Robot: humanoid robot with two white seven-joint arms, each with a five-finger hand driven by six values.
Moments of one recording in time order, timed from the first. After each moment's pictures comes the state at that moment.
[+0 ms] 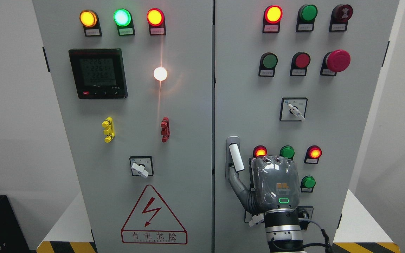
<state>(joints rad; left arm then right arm) 0.08 -0.09 -0.14 -0.05 0.14 -0.06 -0.06 -0.45 0.14 0.27 -1.78 1.52 0.26 -0.03</state>
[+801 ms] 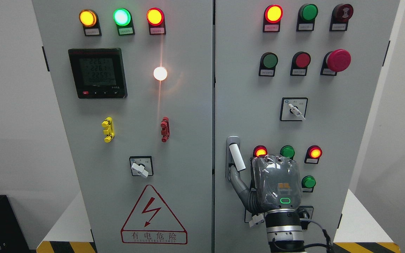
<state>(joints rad) 0.08 -0.09 -0.14 -0.05 0.14 -0.06 -0.06 -0.44 0.14 0.26 -1.79 1.52 0.26 -0.04</state>
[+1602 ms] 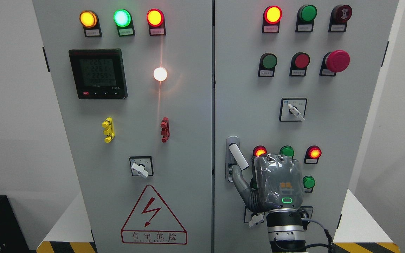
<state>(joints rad) 0.08 -0.09 -0.14 -0.05 0.14 -0.06 -0.06 -0.44 0.14 0.26 -1.79 1.52 0.26 -0.04</state>
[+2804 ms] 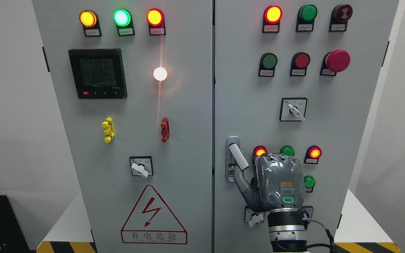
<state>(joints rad) 0.08 -0.09 -0.14 -0.05 0.14 -0.06 -0.06 -0.44 0.14 0.25 -1.80 1.52 0.26 -0.04</state>
